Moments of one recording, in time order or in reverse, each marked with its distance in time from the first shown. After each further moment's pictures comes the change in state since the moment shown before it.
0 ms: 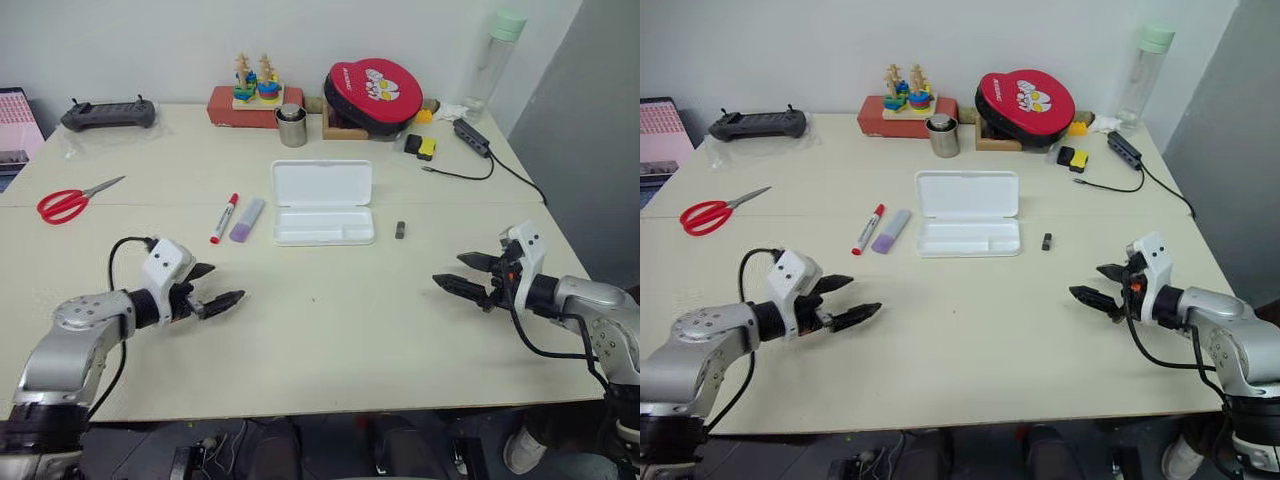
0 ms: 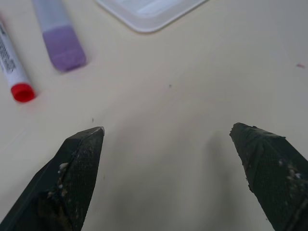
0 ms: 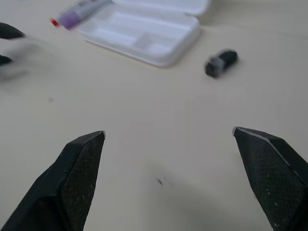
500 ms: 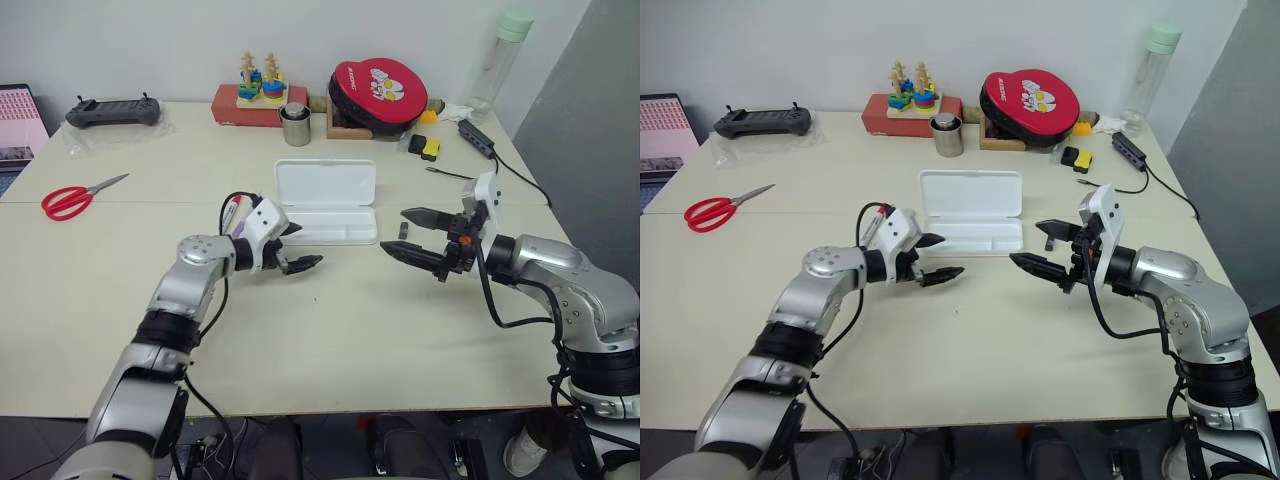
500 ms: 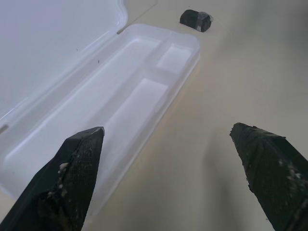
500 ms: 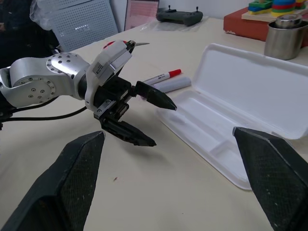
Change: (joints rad) left arm -0.493 -0.293 -0.243 0.538 0.192 -0.273 -0.086; right arm -0.206 0.122 0.121 -0.039 0.002 -0.037 -0.034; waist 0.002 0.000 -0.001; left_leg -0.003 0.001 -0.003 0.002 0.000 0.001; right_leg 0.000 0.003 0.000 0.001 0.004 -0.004
